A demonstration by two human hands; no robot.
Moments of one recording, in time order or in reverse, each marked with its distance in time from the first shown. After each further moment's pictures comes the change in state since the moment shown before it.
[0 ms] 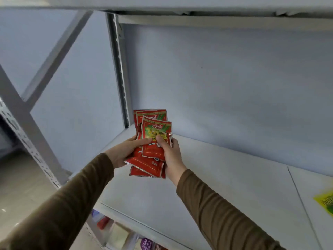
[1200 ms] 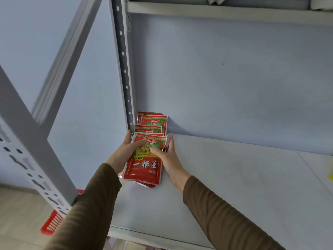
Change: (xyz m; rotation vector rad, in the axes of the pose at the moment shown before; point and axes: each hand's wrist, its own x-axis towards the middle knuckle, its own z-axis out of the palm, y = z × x) left_hand 0.079 -0.003 -0.125 0.036 0.023 0.078; right_hand 0.062 0.053 0.093 -0.211 0.033 -0.188
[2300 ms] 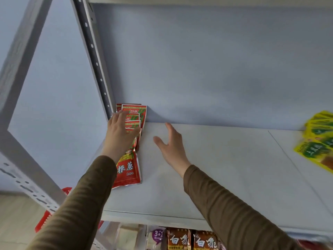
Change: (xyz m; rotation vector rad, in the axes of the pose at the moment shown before) left_hand -0.044 0.020 0.064 0.817 0.386 0.577; right_hand -0.059 -0.036 -0.066 -0.618 0.288 -0.252
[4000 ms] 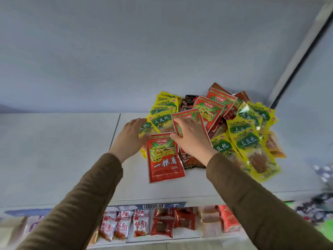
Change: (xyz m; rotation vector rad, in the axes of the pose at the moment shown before) left_hand -0.190 0.497 0.397 0.066 -0.354 0.254; right_hand -0.101 0.285 -0.638 -0.749 -0.018 -0.123
